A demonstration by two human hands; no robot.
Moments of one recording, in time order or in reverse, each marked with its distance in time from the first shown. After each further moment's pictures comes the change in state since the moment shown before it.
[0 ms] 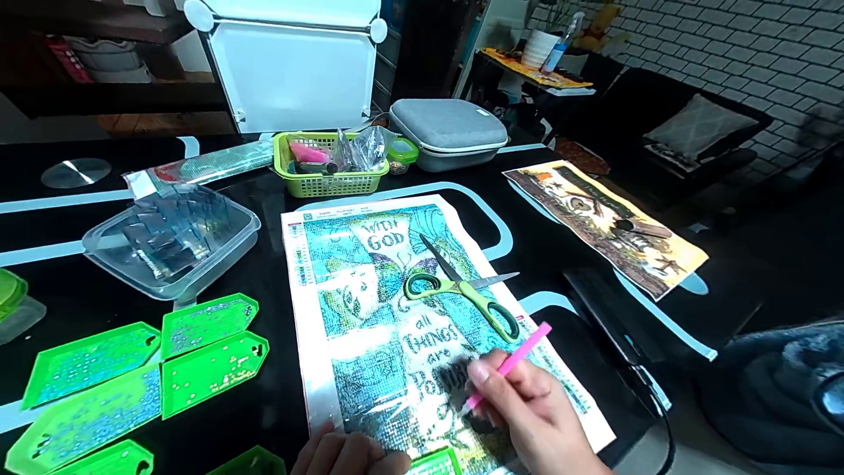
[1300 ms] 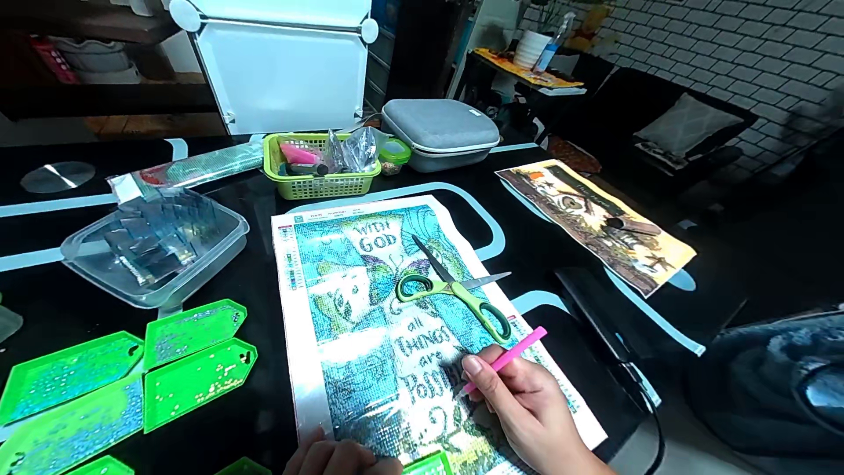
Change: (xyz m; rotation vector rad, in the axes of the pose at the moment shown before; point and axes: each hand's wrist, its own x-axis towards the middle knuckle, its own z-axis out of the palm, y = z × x) left_hand 0.002 0.002 -0.001 0.001 -0.017 -0.005; right_hand 0.000 0.019 -0.012 -0.186 0.053 -0.122
